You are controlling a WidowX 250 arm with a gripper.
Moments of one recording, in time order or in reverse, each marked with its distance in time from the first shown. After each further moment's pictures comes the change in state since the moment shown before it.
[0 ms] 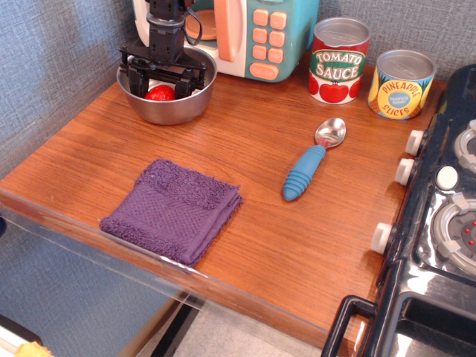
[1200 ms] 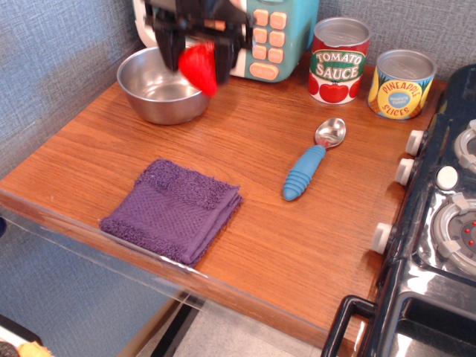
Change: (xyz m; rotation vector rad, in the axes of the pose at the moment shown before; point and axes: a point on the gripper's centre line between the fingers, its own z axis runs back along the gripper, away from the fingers) arm -0.095 -0.068 0.110 -0.094 -0.304 -0.189
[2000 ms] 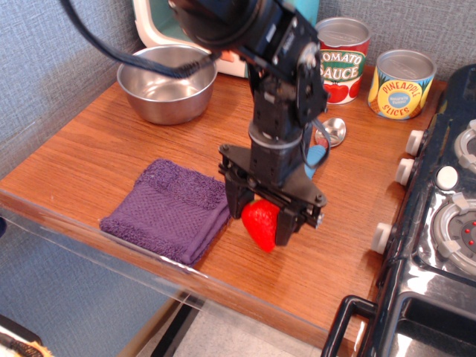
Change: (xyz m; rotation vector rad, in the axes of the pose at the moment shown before) arm -0.082 -0.097 -0.074 -0.072 0.154 -0.296
